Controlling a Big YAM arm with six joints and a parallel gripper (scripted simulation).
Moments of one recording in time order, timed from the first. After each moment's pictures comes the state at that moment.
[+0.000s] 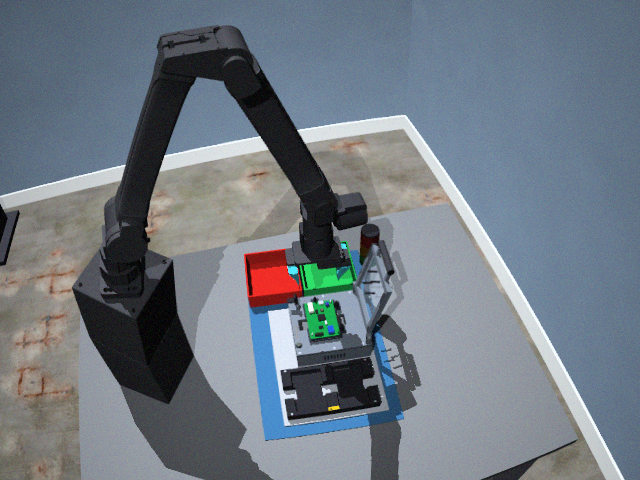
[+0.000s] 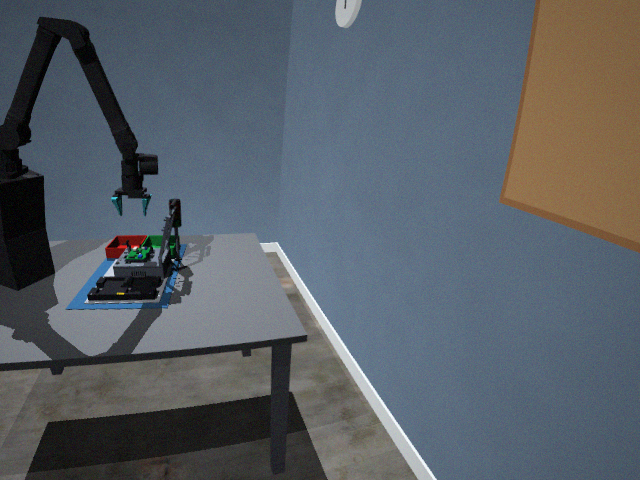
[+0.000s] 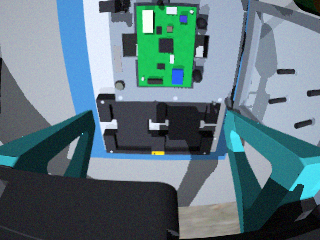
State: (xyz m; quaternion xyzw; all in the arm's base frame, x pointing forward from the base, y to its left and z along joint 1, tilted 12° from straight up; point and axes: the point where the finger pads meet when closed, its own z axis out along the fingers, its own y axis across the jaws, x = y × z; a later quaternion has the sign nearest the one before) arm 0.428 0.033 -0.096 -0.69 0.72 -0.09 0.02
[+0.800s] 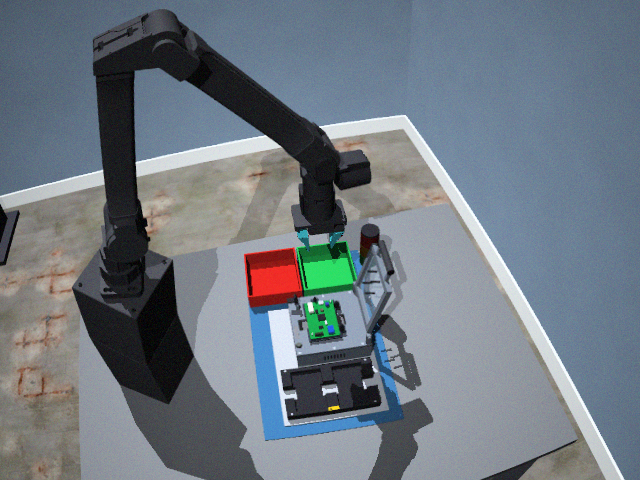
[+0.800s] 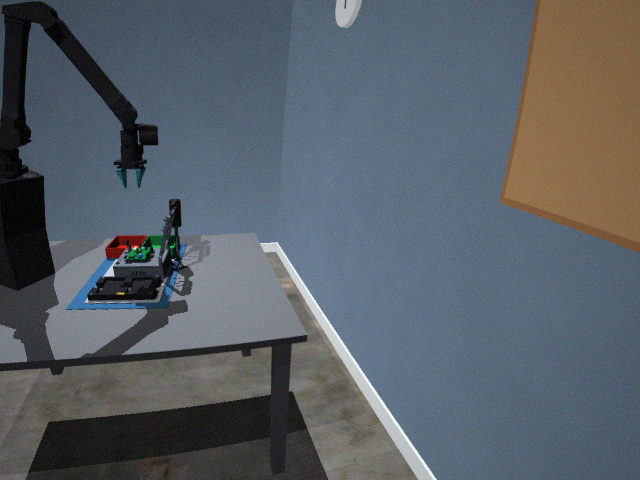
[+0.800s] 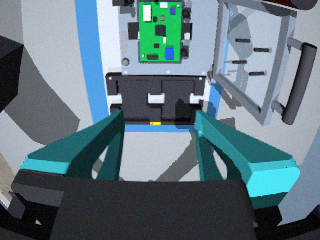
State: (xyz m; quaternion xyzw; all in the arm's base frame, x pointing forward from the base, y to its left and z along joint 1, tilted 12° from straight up) arm 0.416 0.044 0.006 -0.69 0.72 -0.10 0.03
